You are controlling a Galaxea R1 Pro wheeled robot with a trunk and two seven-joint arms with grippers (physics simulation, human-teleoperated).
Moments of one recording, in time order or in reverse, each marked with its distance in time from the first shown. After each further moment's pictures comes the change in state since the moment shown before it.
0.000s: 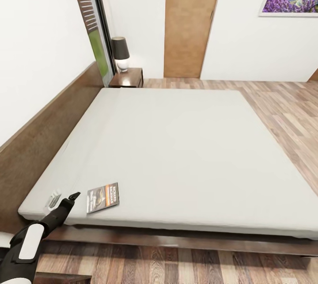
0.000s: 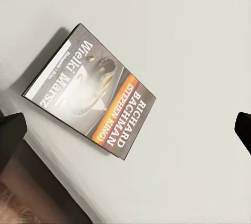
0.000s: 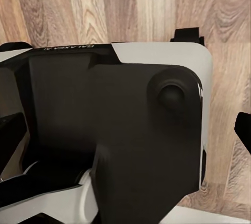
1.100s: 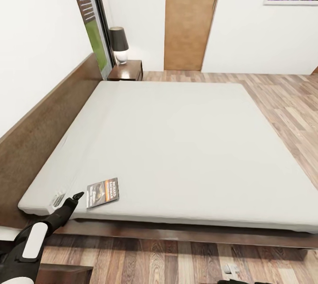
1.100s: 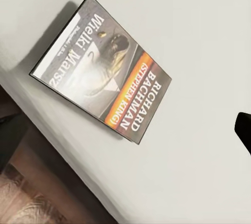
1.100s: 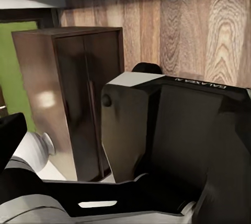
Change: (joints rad) left arm 0.000 -0.003 -0.039 0.000 0.000 0.006 0.002; right arm -0.004 -0.030 -0.007 -0.294 -0.001 0.215 0.558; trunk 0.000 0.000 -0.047
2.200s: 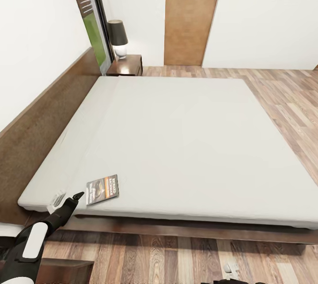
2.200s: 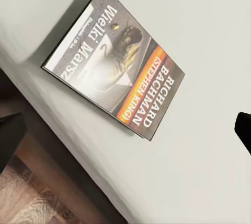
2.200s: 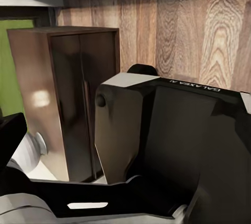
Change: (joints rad) left arm 0.000 0.000 -0.001 0.000 0.000 -0.001 0.000; right arm 0.000 -0.003 0.005 0.008 -0.003 -0.072 -0.002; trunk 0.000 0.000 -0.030
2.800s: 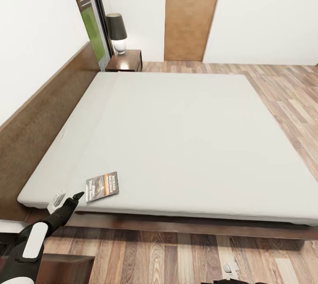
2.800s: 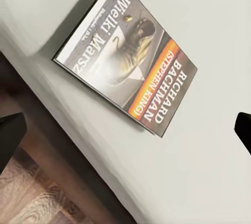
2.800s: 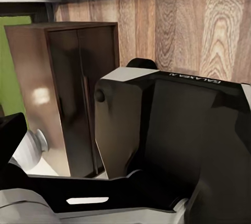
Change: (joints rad) left arm 0.000 -0.001 0.000 0.000 0.000 0.000 0.000; right arm 0.000 0.000 0.000 0.000 0.000 0.000 0.000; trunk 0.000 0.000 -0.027
